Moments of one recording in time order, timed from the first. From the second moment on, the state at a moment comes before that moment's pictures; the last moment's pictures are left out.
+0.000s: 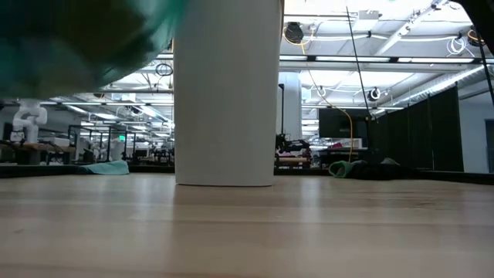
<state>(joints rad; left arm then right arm) 0.33 1.25 2.05 -1.41 1.13 0.11 -0.17 1.96 2.34 -0.79 -0.89 0.37</state>
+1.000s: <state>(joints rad) 0.26 0.97 1.07 -0.98 0.70 -0.08 -0.50 1.92 2.20 -1.16 -0.24 0.02</state>
